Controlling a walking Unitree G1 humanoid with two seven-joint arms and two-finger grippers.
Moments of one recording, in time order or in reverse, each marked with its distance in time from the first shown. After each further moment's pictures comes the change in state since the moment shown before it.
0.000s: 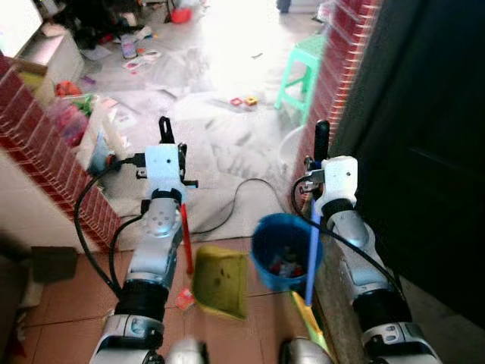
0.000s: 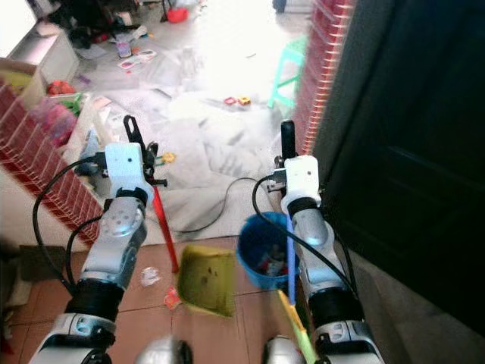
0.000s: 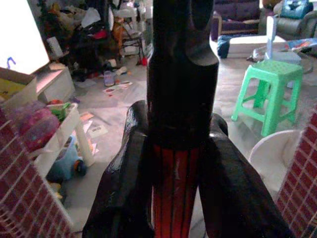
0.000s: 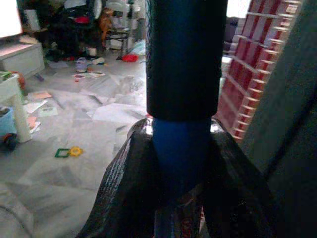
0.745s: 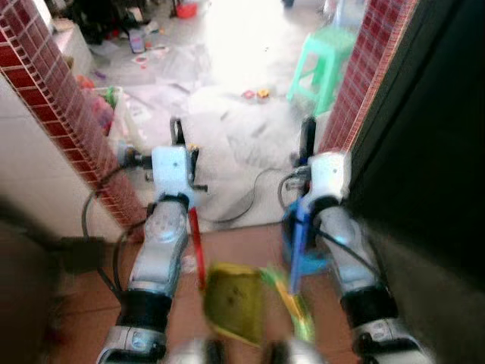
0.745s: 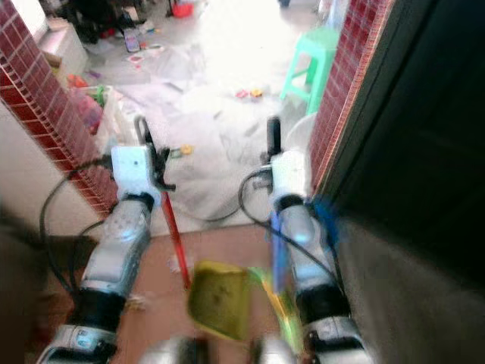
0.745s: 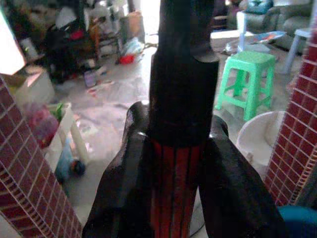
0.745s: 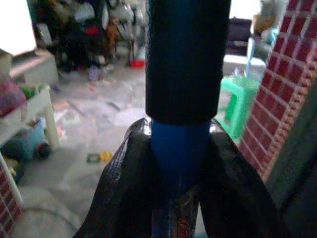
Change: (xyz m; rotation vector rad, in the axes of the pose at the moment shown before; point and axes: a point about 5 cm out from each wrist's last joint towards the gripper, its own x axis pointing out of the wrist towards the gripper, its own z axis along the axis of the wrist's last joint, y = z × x) left arm -0.010 -0.028 0.010 -0.030 -0.009 -0.116; right arm 0.002 0.004 0.003 0.016 -0.017 0.006
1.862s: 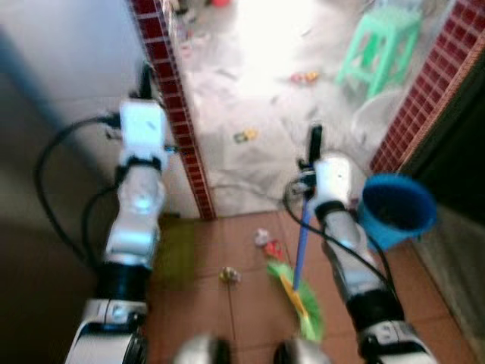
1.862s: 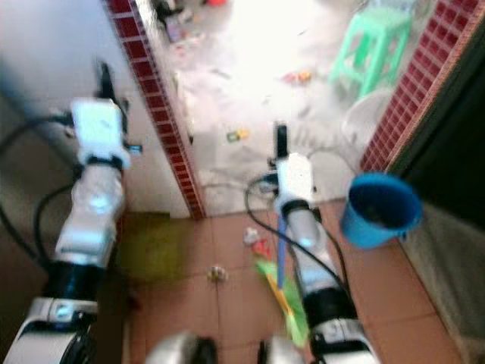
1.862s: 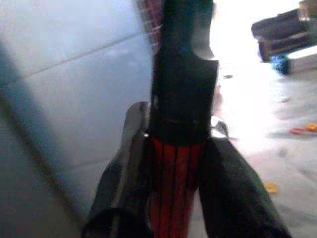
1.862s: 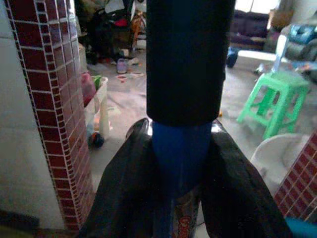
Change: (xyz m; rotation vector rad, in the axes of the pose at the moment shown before) left arm 0.020 0.050 0.047 0.256 -0.194 0.227; right arm -0.002 -0.004 -0.006 -0.016 0.010 -0.023
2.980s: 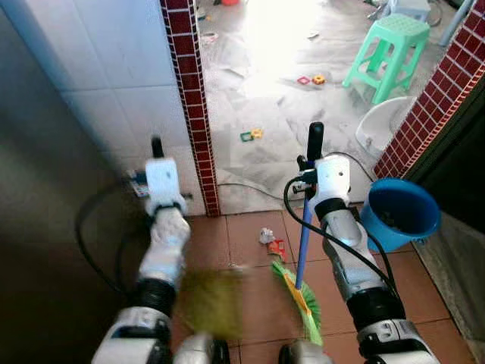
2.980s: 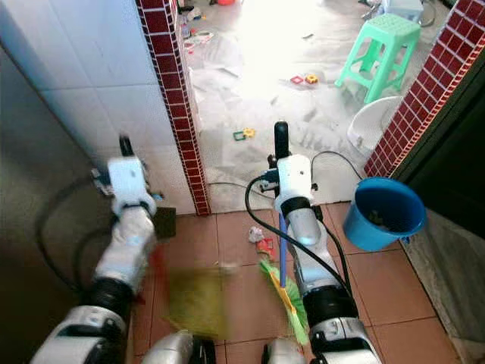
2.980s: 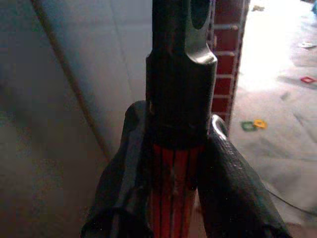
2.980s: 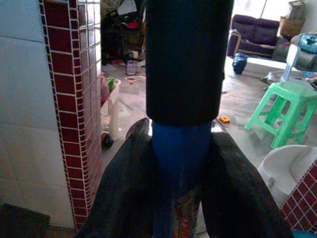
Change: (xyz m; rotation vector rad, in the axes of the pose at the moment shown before) left arm -0.042 -0.044 -0.085 -0.197 0.345 0.057; right arm 0.003 0.004 0.006 -0.006 -0.020 0.018
